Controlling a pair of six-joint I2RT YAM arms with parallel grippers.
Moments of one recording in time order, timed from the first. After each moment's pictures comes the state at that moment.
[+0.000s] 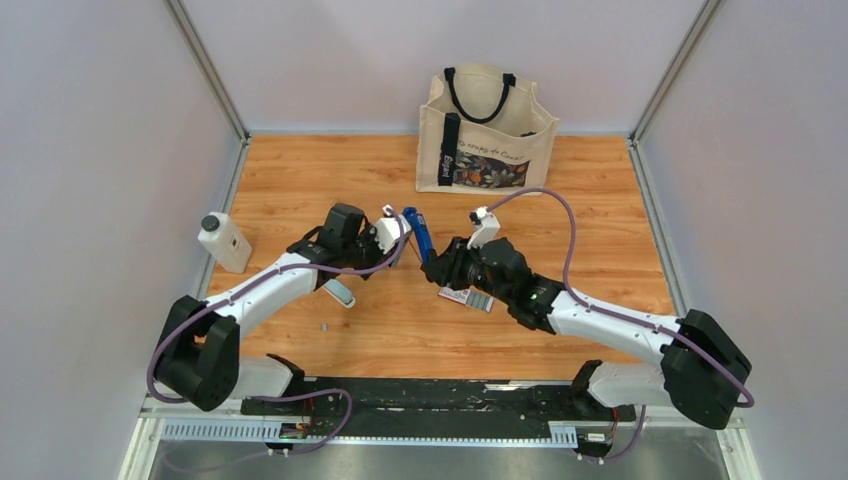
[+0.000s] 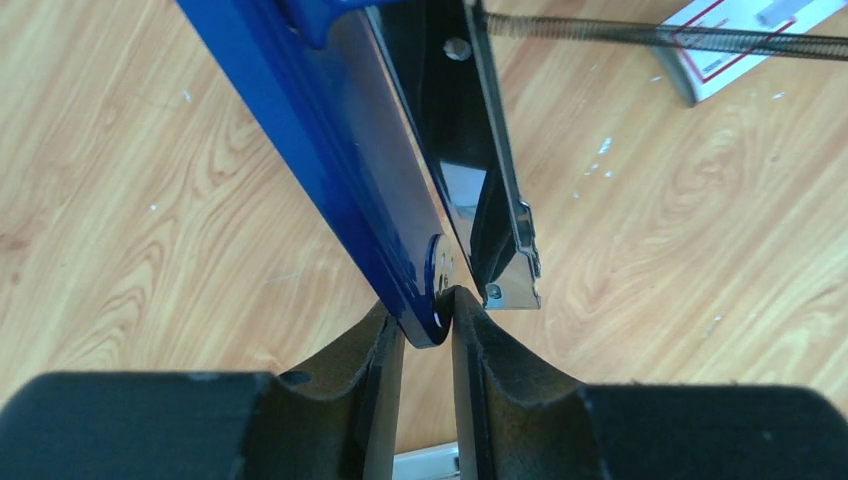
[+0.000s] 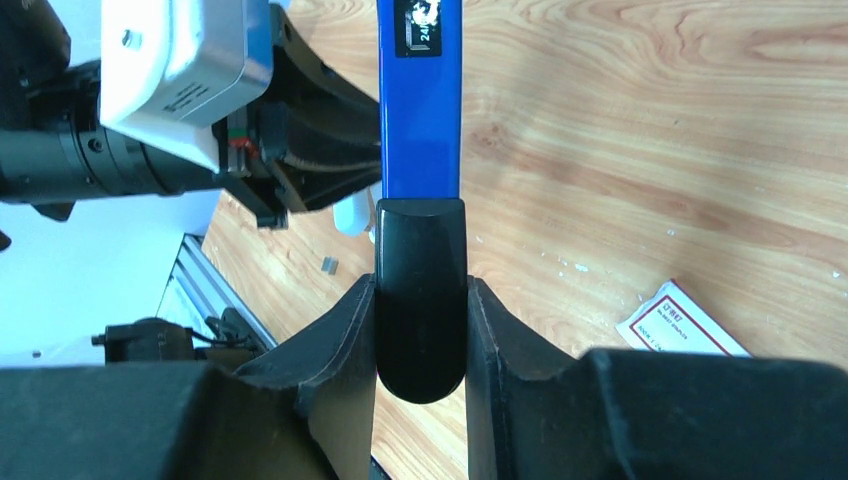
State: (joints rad) left arm -0.48 1.32 0.78 -0.25 0.30 0.44; right arm 0.90 1.24 0.68 0.25 0.05 0.77
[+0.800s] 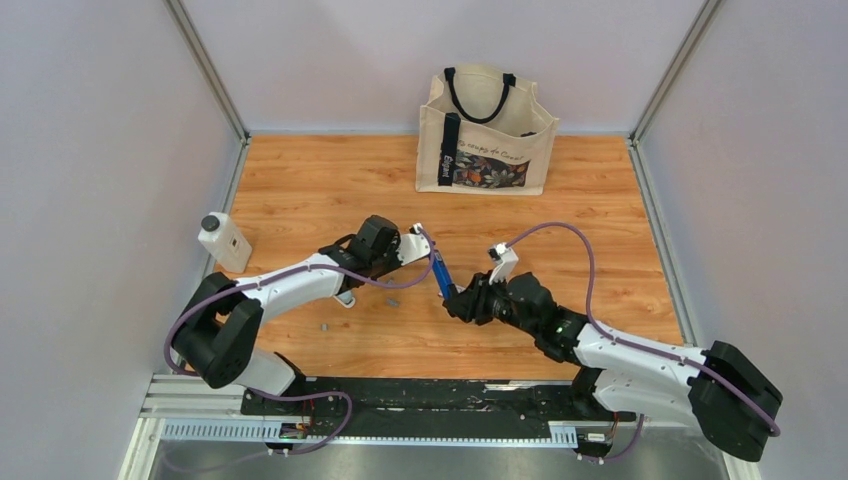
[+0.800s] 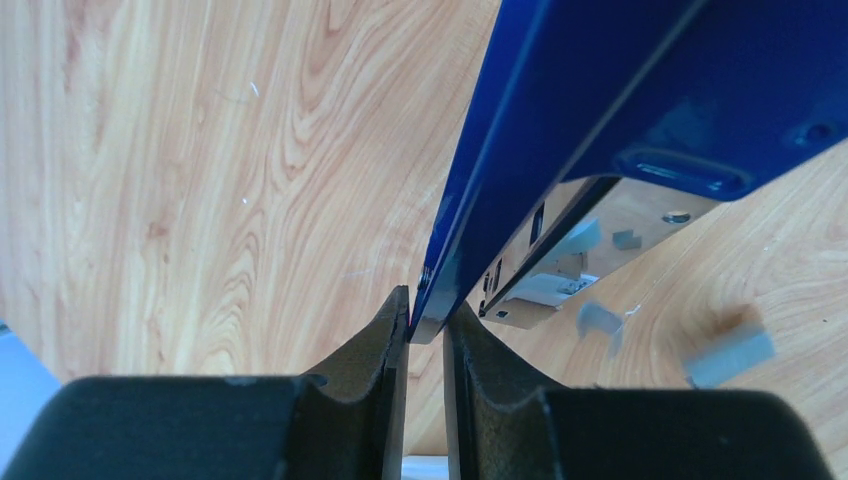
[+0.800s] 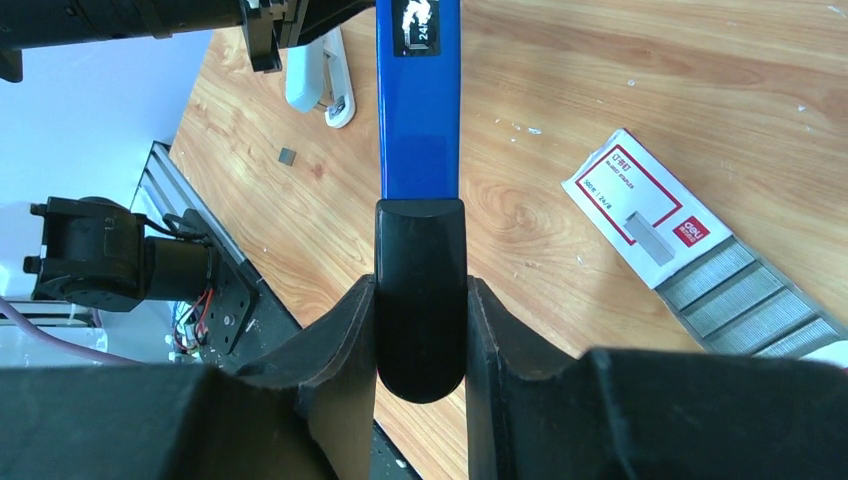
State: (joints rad) left arm -0.66 1.45 0.80 -0.19 -0.13 0.59; right arm 0.91 1.01 0.35 0.31 -0.03 0.74
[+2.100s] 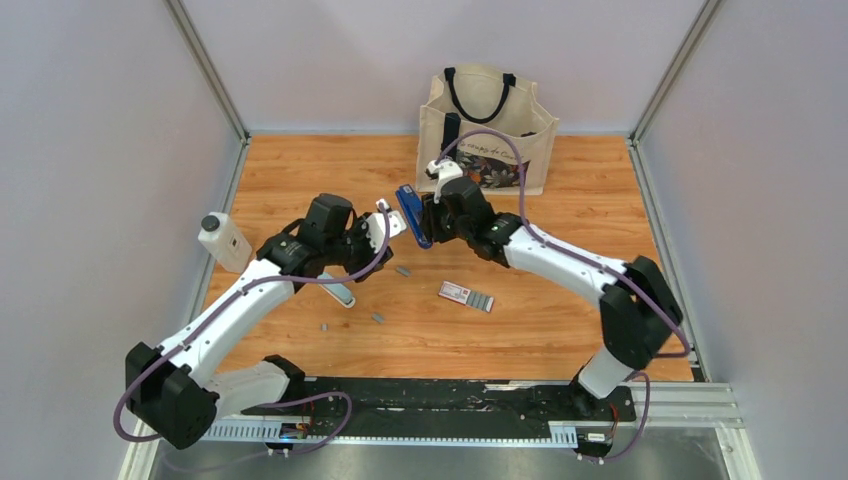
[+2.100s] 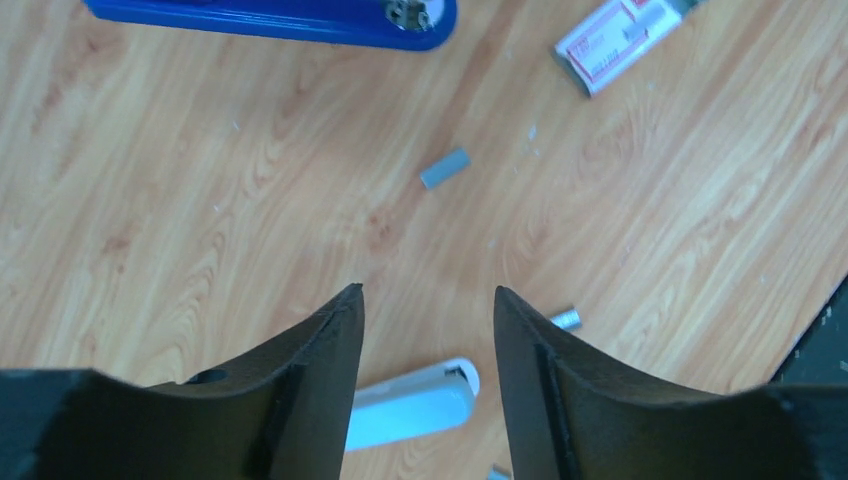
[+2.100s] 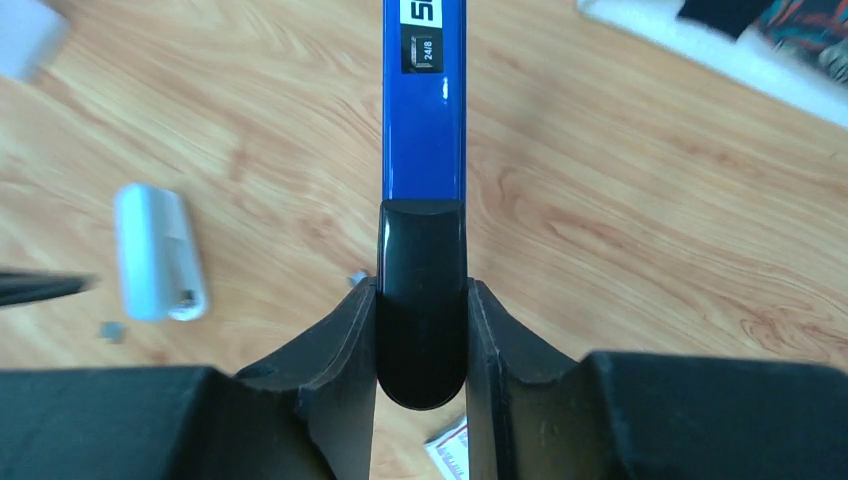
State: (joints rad) left arm -0.53 1.15 0.98 -0.59 0.28 0.48; right arm 0.76 1.55 1.17 -0.10 0.07 0.34
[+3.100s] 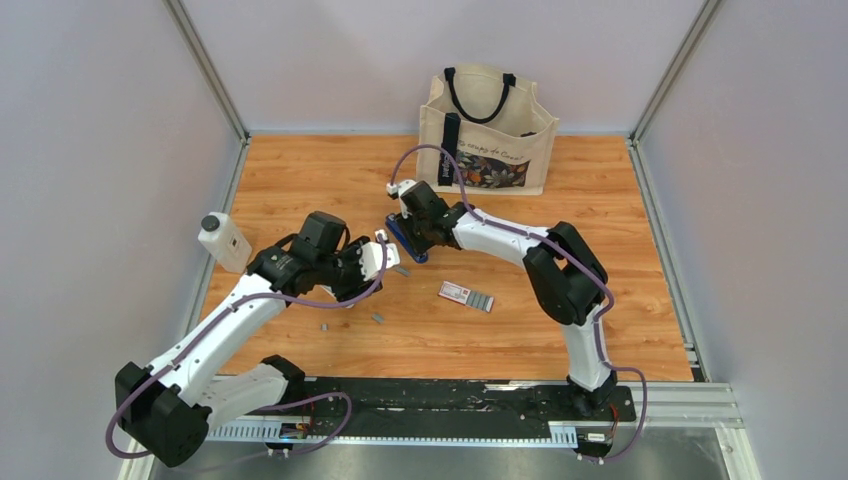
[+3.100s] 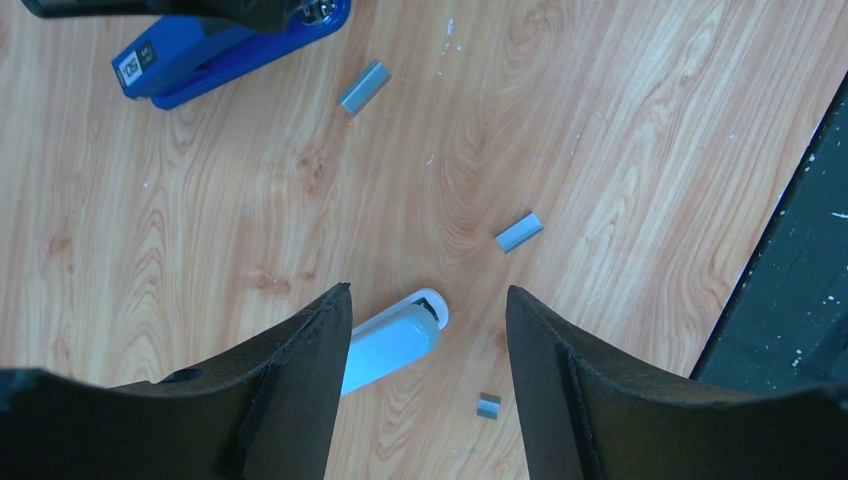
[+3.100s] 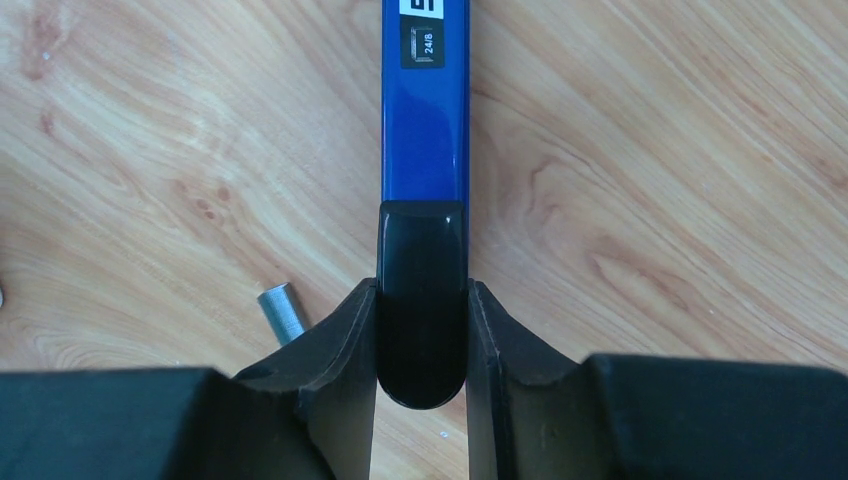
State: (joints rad) left arm -0.53 1.03 0.89 -0.78 0.34 0.69; right arm 0.78 2.04 1.51 -0.35 0.05 0.13
